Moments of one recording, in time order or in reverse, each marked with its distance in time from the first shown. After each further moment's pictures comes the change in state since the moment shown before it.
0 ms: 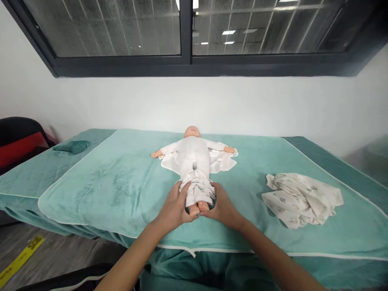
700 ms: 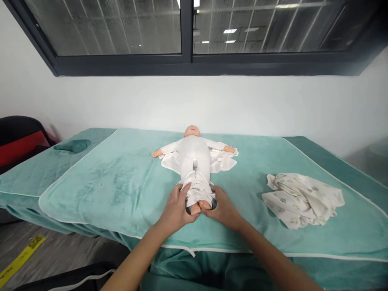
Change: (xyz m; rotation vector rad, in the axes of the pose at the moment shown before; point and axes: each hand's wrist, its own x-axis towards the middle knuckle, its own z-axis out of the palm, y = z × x) left_hand -0.003 0.003 0.011 -0.067 0.067 -0.041; right_hand -0.001 -0.004 0.000 -0.029 -0.027 0.078
